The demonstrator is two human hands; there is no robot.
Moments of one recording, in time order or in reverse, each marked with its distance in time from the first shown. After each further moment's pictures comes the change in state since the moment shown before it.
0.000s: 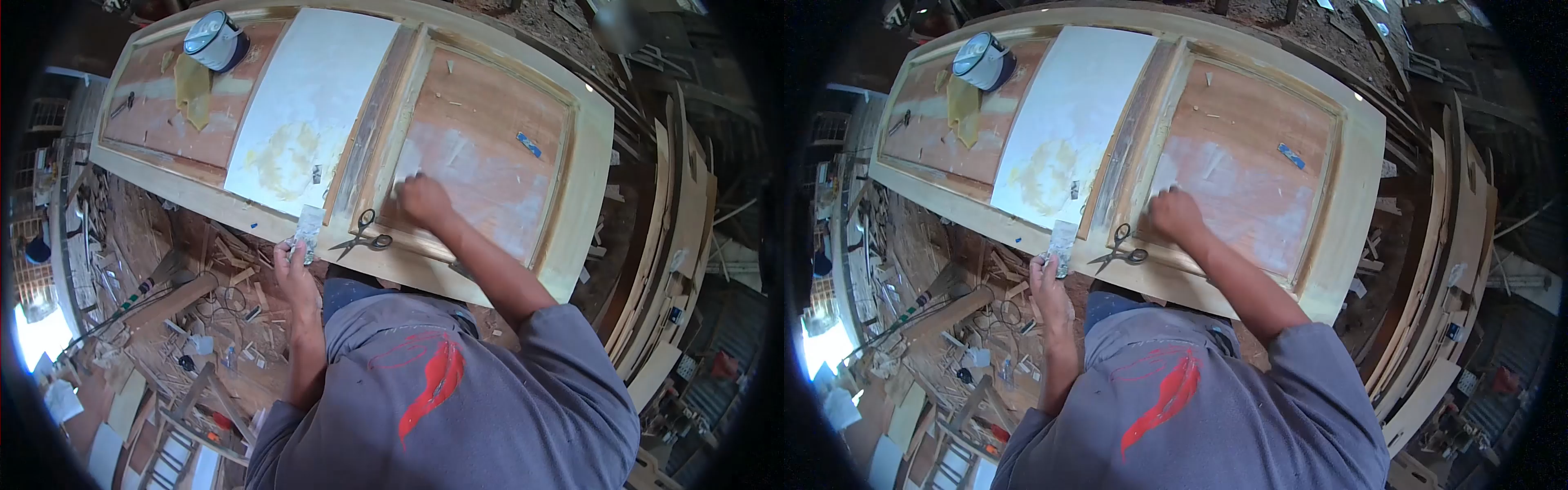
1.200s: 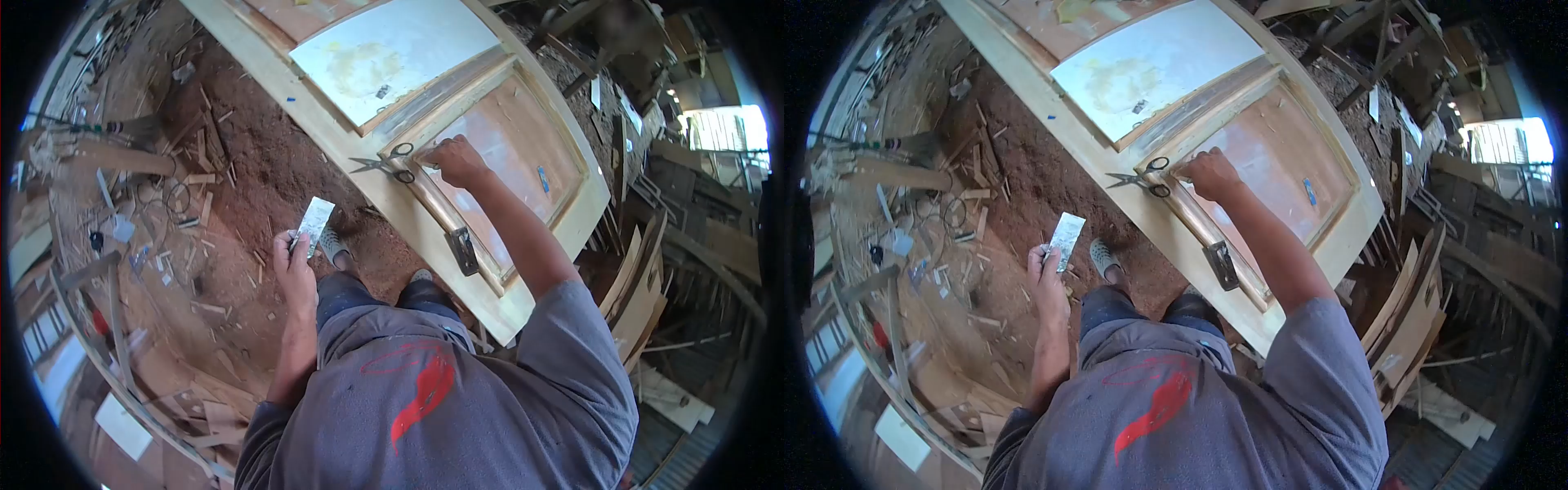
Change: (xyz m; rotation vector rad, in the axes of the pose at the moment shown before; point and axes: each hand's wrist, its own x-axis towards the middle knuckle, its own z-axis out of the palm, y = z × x) left_hand -0.185 -0.089 -0.099 -0.198 0.308 0.052; right_hand -0.013 -0.033 -0.034 -0.475 -0.301 -0.529
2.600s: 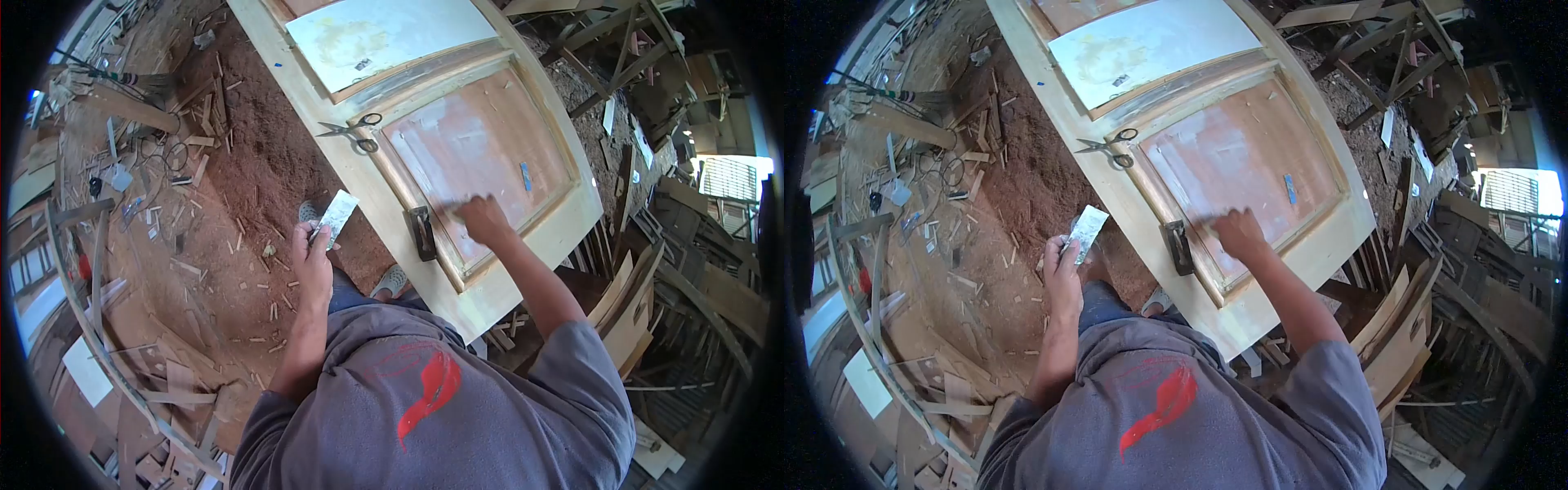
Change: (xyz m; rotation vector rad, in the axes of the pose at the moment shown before) left_hand -0.133 -0.050 0.098 -0.071 0.023 -0.056; right_hand -0.205 0.059 0.077 -0.089 -0.198 0.027
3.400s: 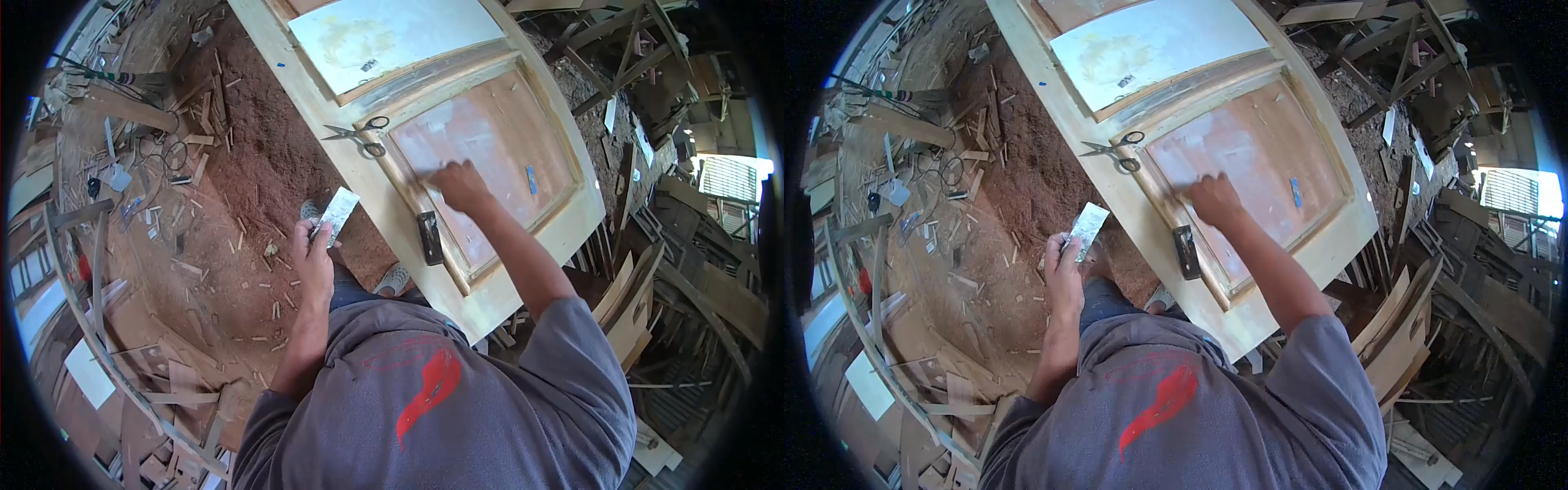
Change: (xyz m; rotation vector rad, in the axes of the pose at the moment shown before) left_hand 0.025 0.004 -0.001 -0.025 0.035 -0.006; right_hand 0.093 -0.032 -0.060 0.064 0.028 -0.035
